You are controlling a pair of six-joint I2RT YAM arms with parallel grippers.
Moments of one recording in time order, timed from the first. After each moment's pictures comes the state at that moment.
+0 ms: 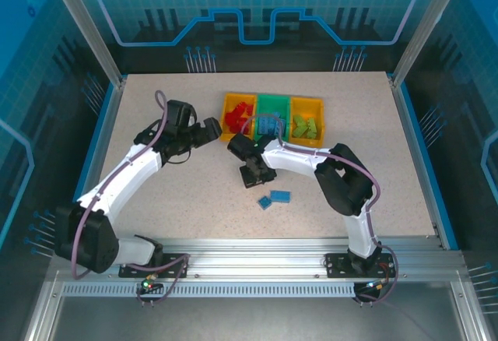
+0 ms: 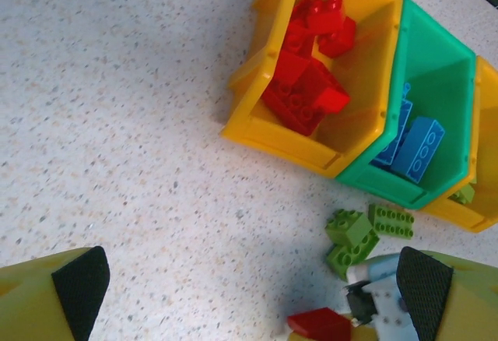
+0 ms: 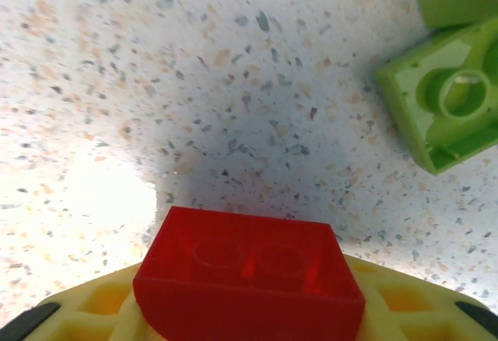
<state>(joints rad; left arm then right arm) -0.29 1.33 1.05 -0.55 0.04 -0.72 0.85 2.02 1.48 -0.87 0.10 0.53</state>
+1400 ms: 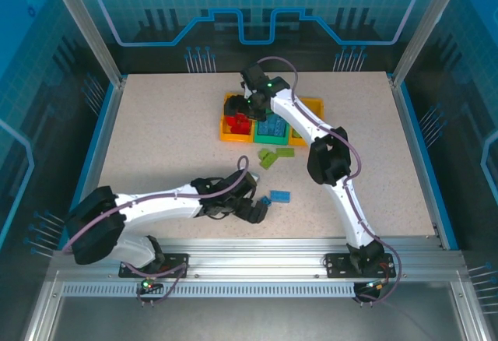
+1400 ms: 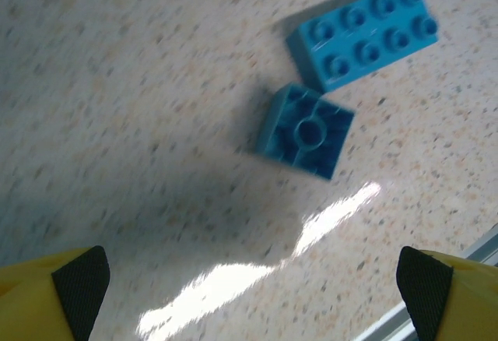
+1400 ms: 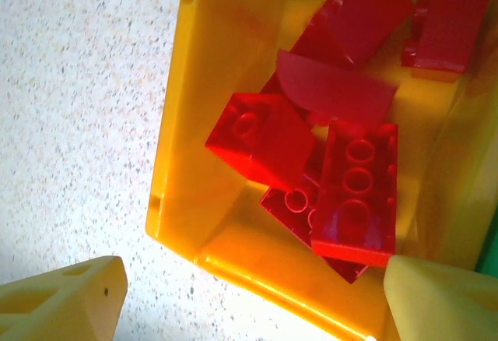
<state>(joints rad) -0.97 1.44 0.80 -0.41 -0.03 -0.51 0.55 2.45 2.40 -0.97 -0.24 0.57</state>
